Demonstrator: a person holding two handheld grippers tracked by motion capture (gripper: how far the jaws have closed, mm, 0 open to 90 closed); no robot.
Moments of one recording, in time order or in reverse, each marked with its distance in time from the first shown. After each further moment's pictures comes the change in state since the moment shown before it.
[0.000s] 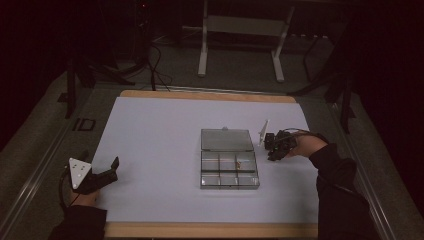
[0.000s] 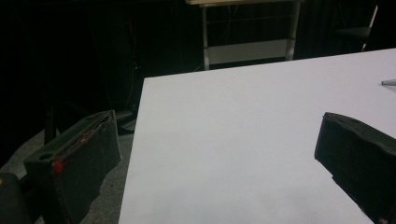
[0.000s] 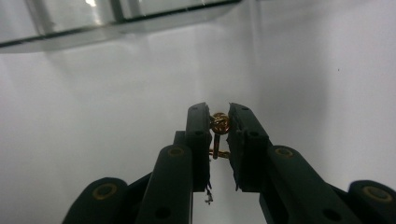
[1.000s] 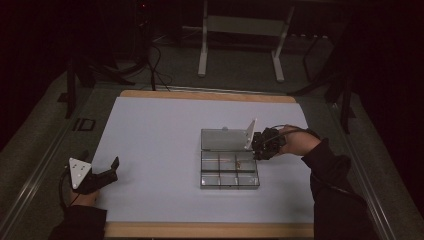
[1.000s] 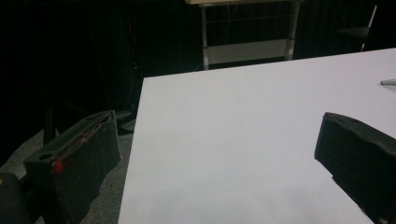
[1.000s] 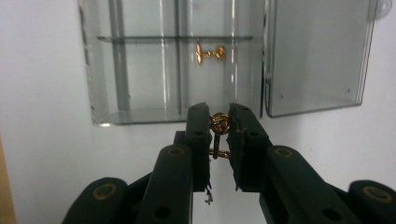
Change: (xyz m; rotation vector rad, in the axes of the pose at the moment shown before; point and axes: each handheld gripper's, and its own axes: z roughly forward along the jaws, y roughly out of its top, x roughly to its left) left arm 0.000 0.000 0.000 0.001 -0.002 0.000; right arm 0.033 0.048 -0.045 -0.088 -0.029 -0.167
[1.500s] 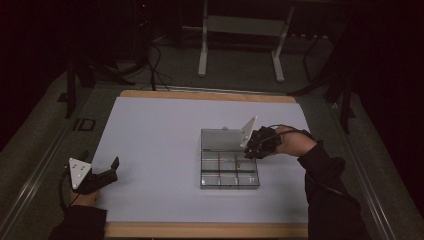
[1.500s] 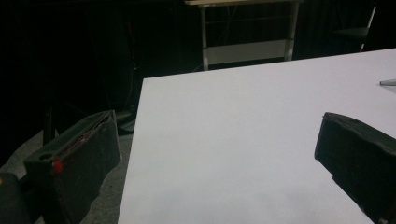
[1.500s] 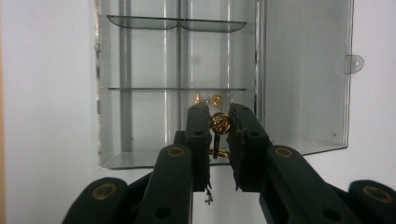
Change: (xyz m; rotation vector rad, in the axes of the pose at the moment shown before) left arm 0.000 0.000 0.000 -0.002 -0.003 0.000; right arm 0.002 0.011 -0.005 -0.149 -0.013 -0.019
